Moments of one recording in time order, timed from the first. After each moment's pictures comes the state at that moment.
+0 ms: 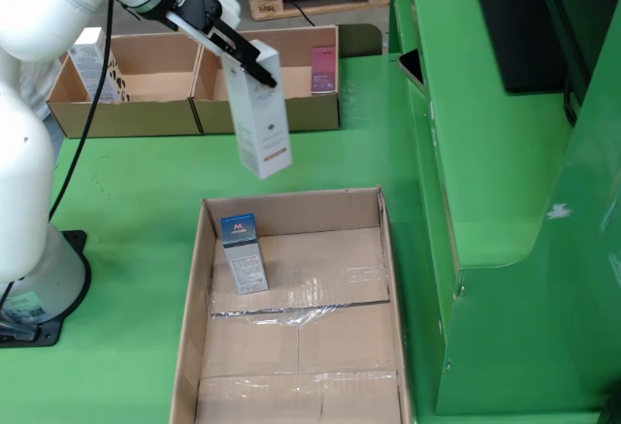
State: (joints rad) arm 0.66 -0.52 -0.02 -0.40 1.48 -0.12
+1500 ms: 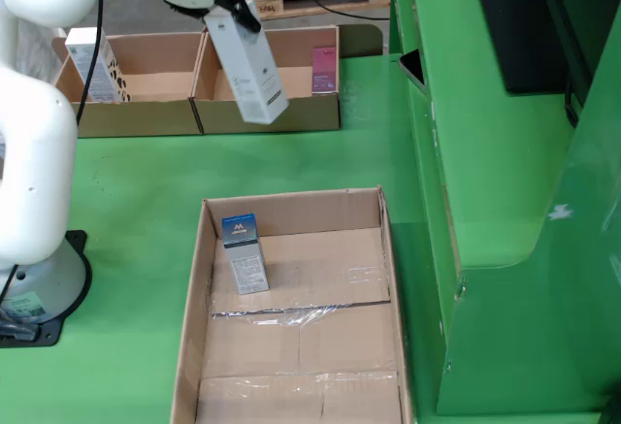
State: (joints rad) arm 1.03 -0.62 -0.03 -0.34 1.38 -0.20
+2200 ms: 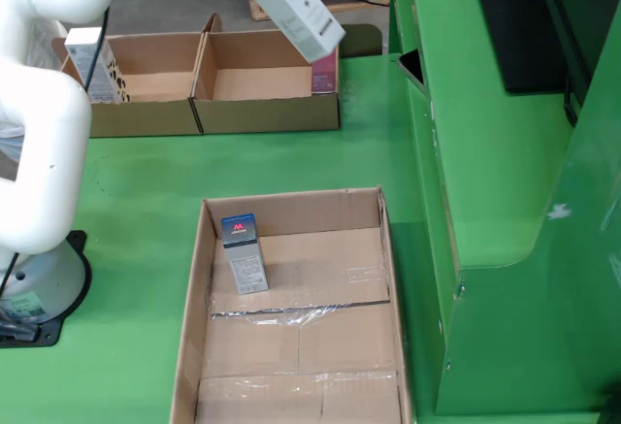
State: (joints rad) arm 1.23 -0.86 -0.03 0.14 0.97 -0.38
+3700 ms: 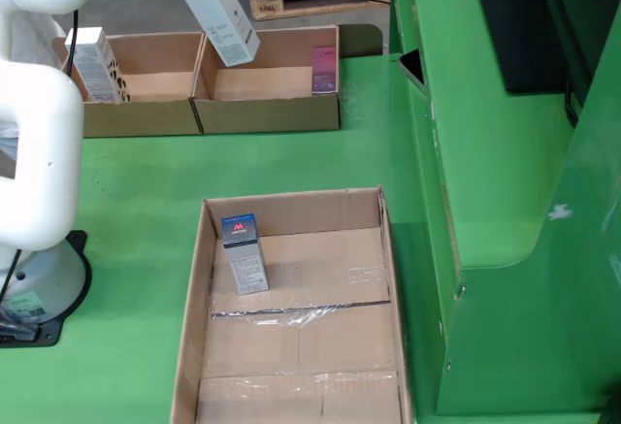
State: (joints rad) arm 1.29 -0.77 -0.03 -0.05 1.40 -0.32
